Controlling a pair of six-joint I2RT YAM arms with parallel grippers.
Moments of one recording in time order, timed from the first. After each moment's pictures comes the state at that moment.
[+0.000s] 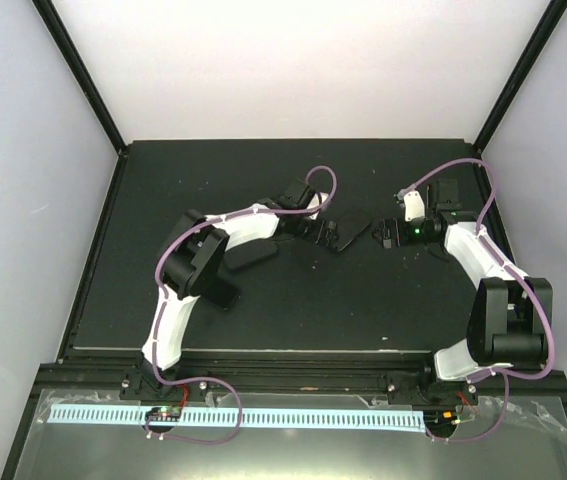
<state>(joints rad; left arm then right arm) -0.66 2.16 1.54 -0.32 0.25 -0.32 0.02 1.49 0.99 -0.54 -0.42 -0.12</state>
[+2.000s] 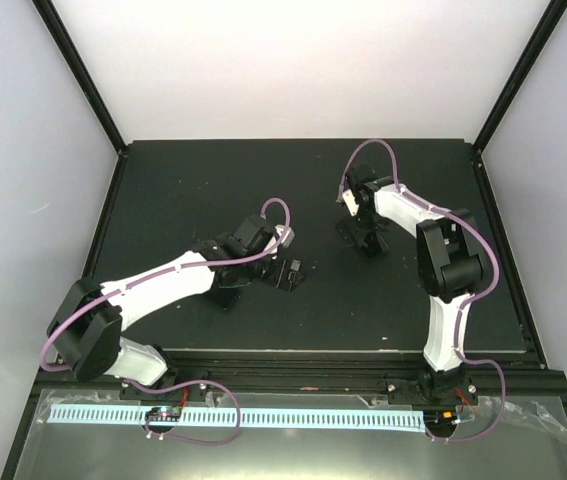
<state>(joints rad) -0.77 1.42 0.93 -0.41 0.21 -0.44 0.35 1.99 1.46 -0.79 0.11 -0.21</state>
